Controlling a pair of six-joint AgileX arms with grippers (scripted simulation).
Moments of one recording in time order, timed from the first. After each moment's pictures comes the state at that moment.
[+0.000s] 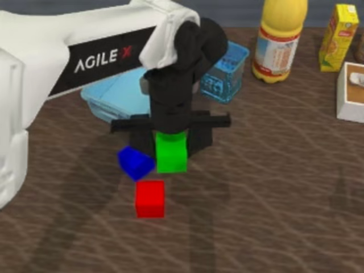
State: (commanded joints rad) left arm -0.68 2.16 1.75 -1.17 0.00 -0.70; right arm 0.01 0.00 0.00 0.00 0.00 0.00
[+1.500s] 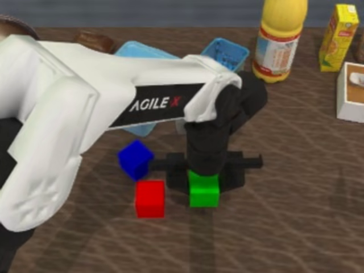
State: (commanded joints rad) left arm -0.81 2.25 1.65 -0.96 0.00 -0.80; right arm 0.01 0.00 0.00 0.00 0.00 0.00
